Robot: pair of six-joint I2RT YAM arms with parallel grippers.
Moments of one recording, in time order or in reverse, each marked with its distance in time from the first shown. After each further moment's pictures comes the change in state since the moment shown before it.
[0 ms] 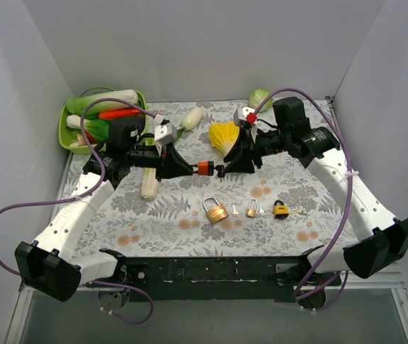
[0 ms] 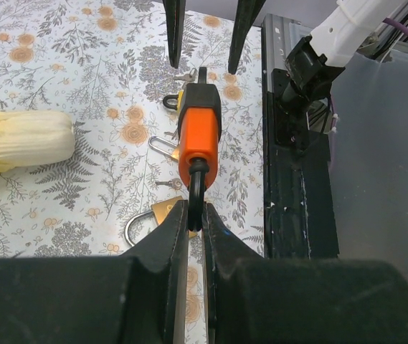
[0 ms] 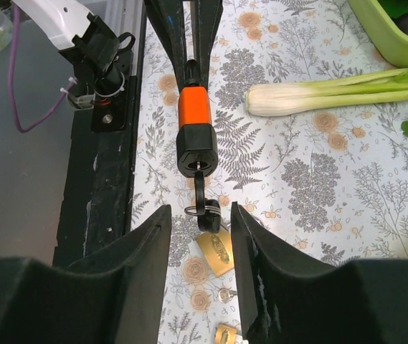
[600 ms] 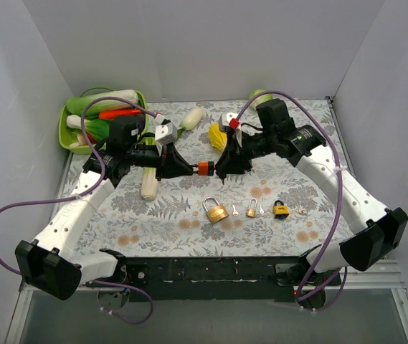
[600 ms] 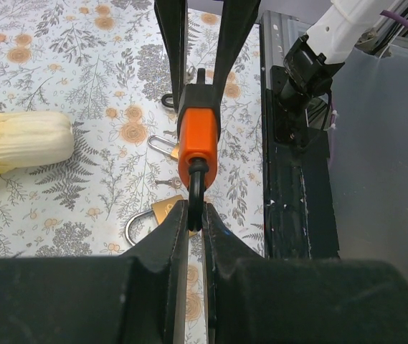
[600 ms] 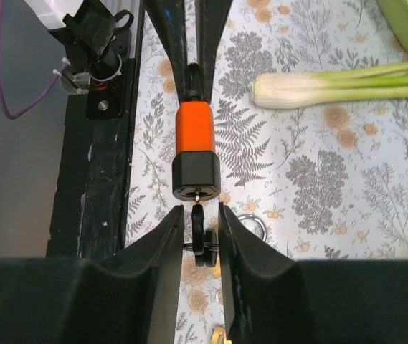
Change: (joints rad) left arm 0.000 0.011 0.021 -0.036 0.006 0.032; right arm 0.097 0.054 0.037 -0.021 0.080 -0.022
